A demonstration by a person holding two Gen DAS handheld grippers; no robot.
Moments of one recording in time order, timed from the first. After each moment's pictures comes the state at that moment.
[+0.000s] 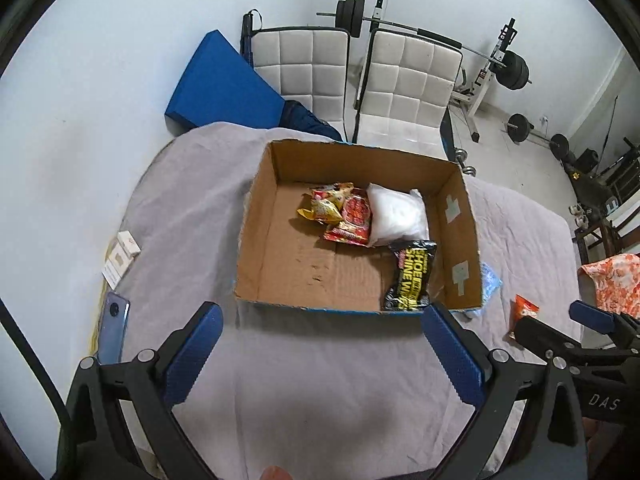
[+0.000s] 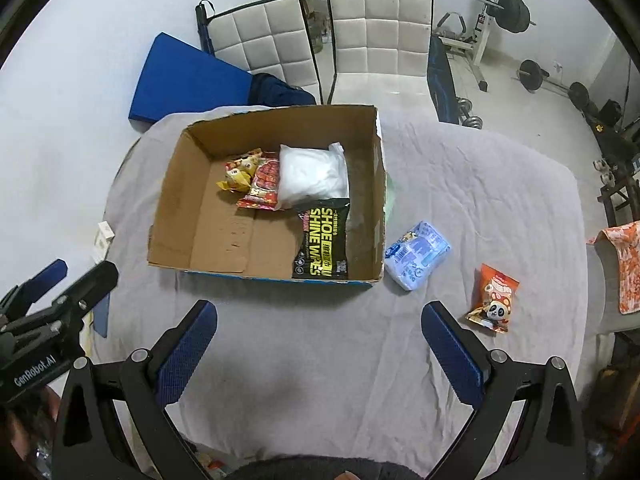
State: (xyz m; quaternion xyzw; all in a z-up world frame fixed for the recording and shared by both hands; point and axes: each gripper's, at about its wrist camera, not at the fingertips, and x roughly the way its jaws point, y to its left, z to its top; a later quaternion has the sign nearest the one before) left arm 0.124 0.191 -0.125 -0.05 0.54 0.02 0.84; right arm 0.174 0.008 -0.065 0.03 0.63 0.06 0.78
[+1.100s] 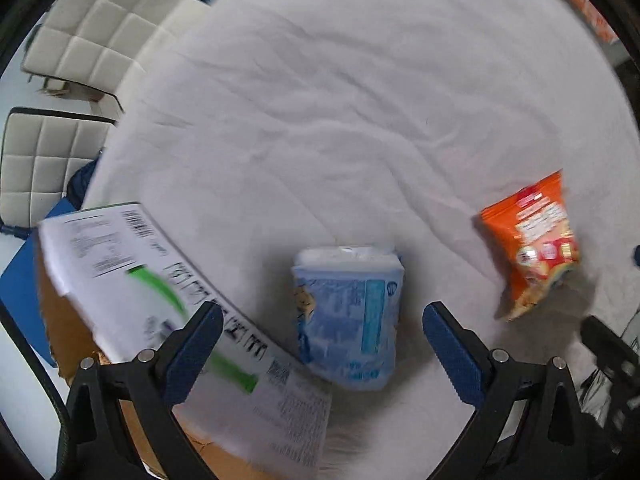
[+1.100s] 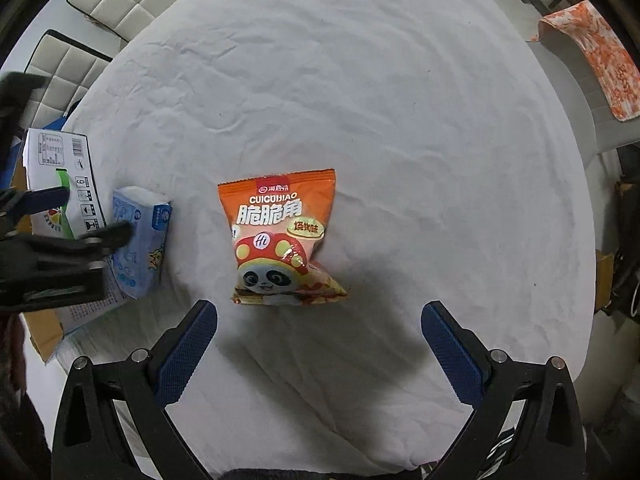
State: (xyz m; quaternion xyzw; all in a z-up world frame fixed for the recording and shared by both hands) left arm 0.330 -0.179 -0.329 0.34 0.69 -0.21 0.61; right arm 0.165 -0.292 -0.273 0.22 0.74 -0.13 0.63
